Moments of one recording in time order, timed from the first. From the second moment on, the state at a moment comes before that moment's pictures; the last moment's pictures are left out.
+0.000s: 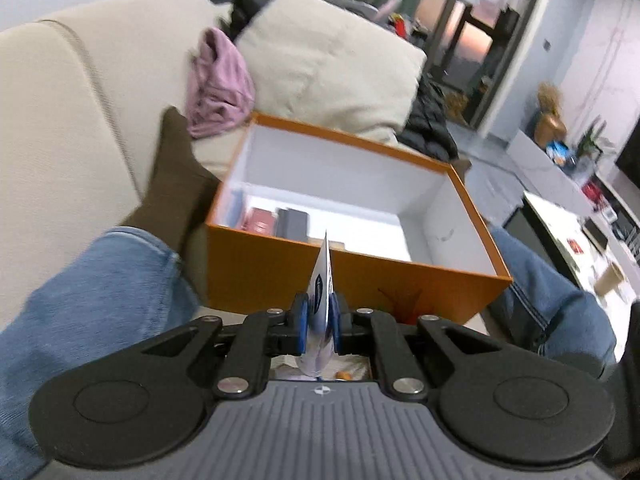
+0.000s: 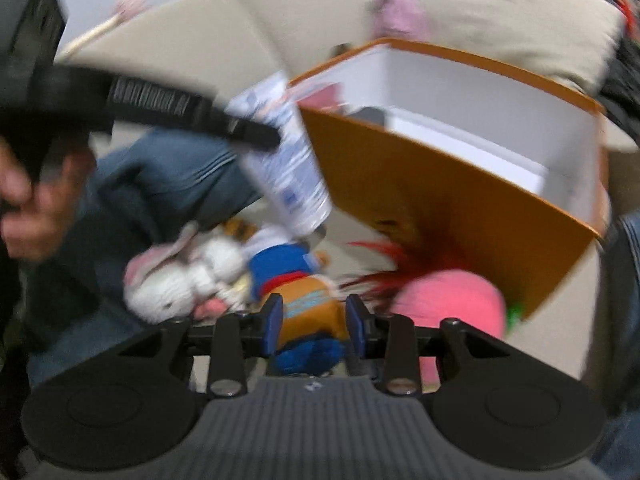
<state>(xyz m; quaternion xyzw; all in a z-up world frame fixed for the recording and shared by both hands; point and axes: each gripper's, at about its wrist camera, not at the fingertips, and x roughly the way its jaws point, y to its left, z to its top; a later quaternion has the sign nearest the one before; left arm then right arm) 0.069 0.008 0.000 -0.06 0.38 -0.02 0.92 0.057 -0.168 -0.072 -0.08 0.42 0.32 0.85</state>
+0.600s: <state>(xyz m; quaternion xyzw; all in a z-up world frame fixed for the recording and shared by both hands) 0.050 0.039 -0.002 -0.10 0.36 0.01 0.93 0.030 -0.084 -0.158 -0.45 0.32 0.22 0.81</state>
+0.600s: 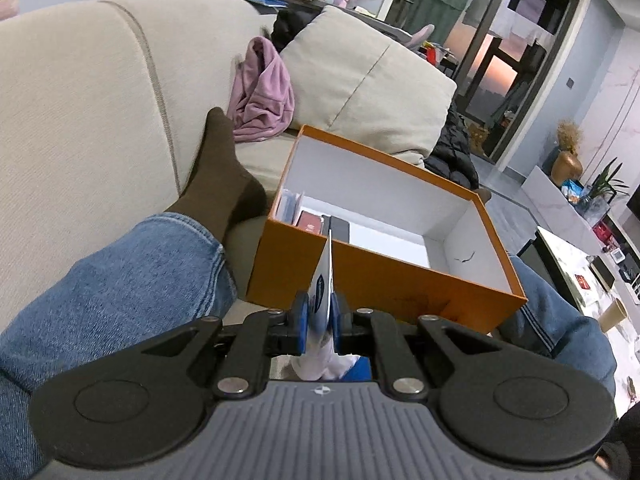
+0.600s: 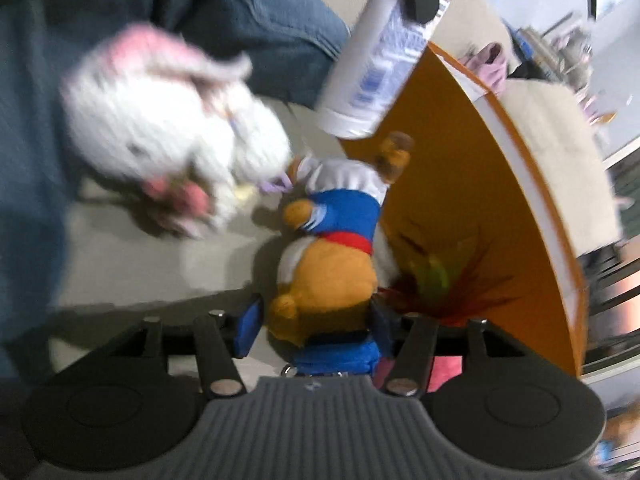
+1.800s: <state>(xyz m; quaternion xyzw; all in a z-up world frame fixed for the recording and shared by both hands) 0.194 -0.042 -0.014 -0.05 0.40 -0.09 0.91 0.171 -0.296 -0.012 0.15 0.36 0.21 0.90</state>
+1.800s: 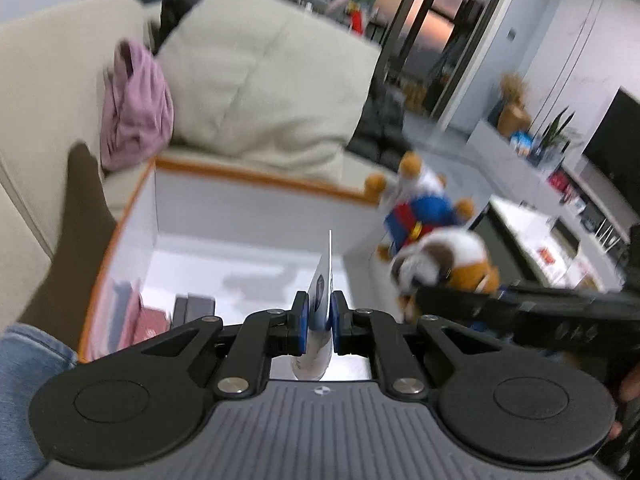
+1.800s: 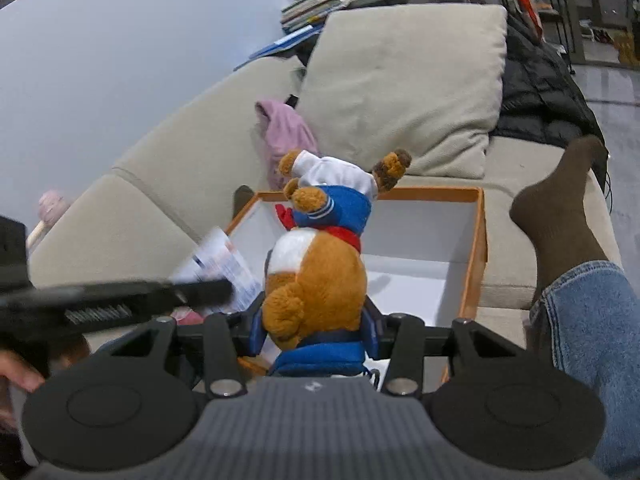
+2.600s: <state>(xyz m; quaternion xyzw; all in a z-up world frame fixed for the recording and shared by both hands) 0.189 -0.052 -0.044 0.03 0.45 -0.07 0.89 0.250 -0.271 -0.056 0.11 0.48 0.19 0.85</state>
